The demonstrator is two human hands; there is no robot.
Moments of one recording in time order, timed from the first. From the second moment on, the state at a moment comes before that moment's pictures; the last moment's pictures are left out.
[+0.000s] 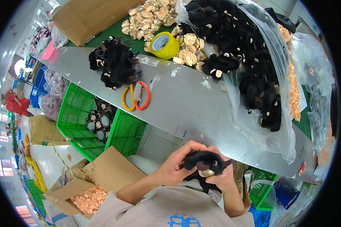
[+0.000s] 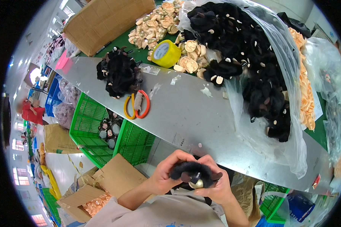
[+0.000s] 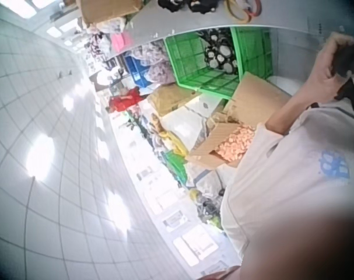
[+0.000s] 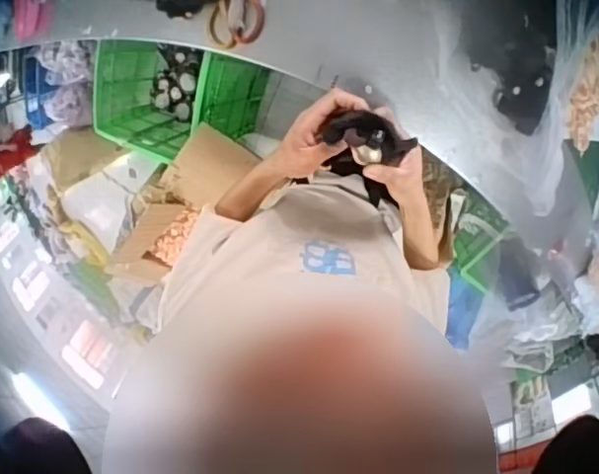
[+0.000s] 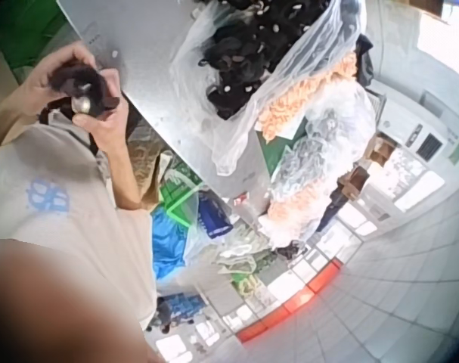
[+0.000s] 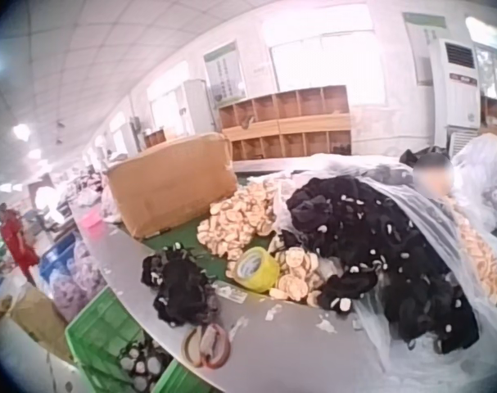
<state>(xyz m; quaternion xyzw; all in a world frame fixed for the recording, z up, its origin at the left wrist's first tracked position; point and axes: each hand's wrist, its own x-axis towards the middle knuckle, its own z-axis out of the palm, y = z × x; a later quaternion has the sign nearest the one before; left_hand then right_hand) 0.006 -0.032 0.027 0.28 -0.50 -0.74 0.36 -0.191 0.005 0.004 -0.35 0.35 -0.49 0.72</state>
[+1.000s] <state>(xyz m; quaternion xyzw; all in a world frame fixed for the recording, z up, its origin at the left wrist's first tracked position) -0.016 -0.104 0.029 0.15 -0.67 -0.70 0.20 -0.235 -0.018 0.014 -0.68 0.36 -0.39 0.51</state>
